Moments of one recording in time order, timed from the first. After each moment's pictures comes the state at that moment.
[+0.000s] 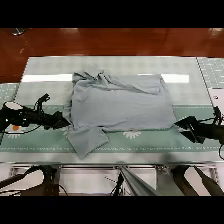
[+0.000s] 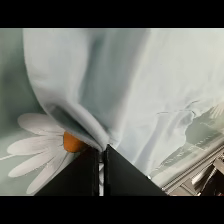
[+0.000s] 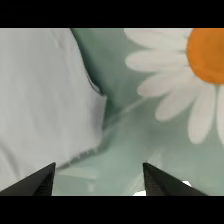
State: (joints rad) left arm 0.28 -1.29 0.60 0.79 -1.20 -1.07; right arm -0.67 -0.93 0.43 -0.89 1.15 1.36
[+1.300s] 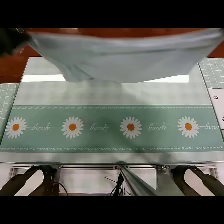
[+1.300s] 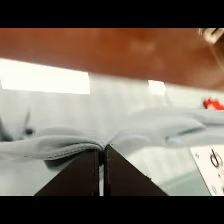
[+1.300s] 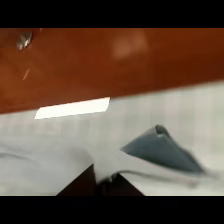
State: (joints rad) left arm 0.28 -1.00 1.37 0.53 -1.10 -1.17; right arm -0.37 -1.00 1.61 -0.84 1.26 1.42
